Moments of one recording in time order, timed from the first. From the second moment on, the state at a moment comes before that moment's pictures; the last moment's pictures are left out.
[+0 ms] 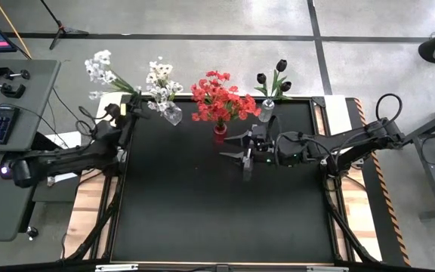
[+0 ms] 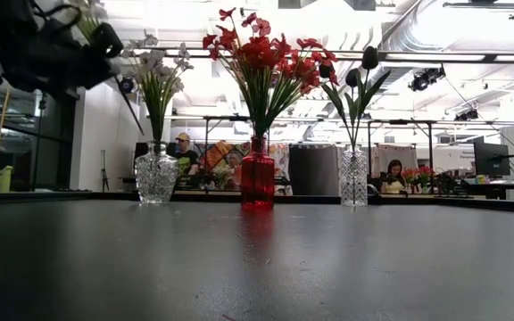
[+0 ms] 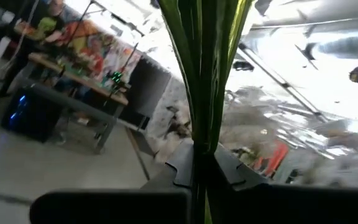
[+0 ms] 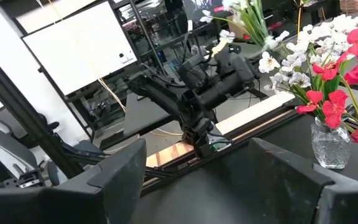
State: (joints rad) left arm 0.51 0.62 0.09 0.94 -0.72 -0.24; right arm 0.24 1.38 1.21 0.09 0.39 0.43
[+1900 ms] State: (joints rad) left arm 0.60 1.09 0.22 0.84 -0.45 0.00; right arm 0.24 1.38 1.21 0.09 0.42 0.47
